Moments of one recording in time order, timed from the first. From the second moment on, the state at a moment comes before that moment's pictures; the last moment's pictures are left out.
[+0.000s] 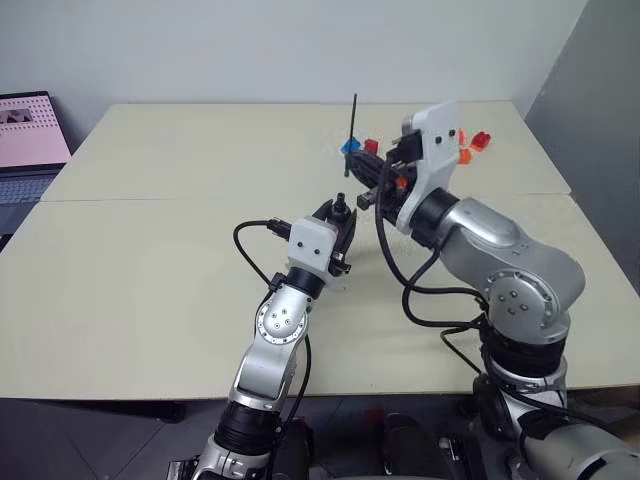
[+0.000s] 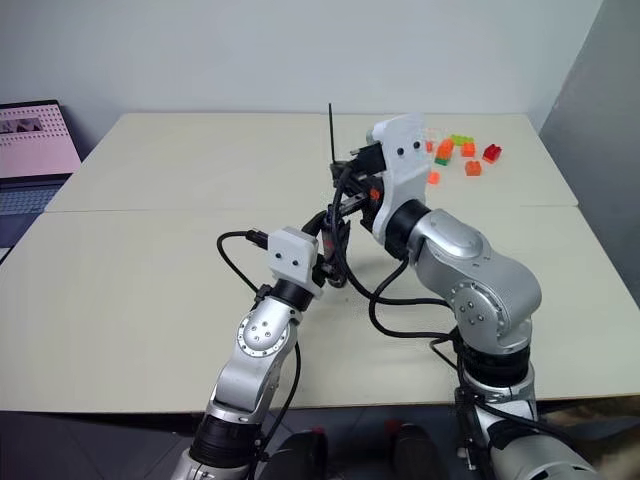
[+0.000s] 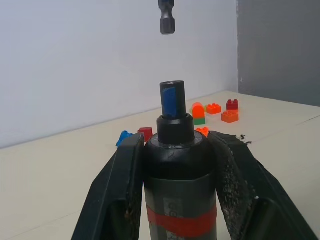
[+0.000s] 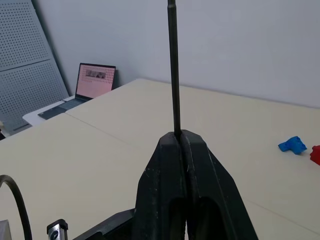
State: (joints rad) left arm -0.25 0.03 -0.23 -0.21 0.09 0.06 -0.12; right arm -0.74 -0.14 0.02 -0.54 0.55 1.05 0.09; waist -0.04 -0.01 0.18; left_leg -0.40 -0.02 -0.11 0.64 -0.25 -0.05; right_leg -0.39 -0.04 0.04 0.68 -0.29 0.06
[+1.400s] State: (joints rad) left arm -0.25 0.03 -0.23 -0.21 0.09 0.06 -0.12; right arm -0.69 -0.15 0.05 -0.57 0.53 1.07 0.10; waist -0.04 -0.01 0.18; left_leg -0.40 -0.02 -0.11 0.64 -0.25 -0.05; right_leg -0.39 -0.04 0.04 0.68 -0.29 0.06
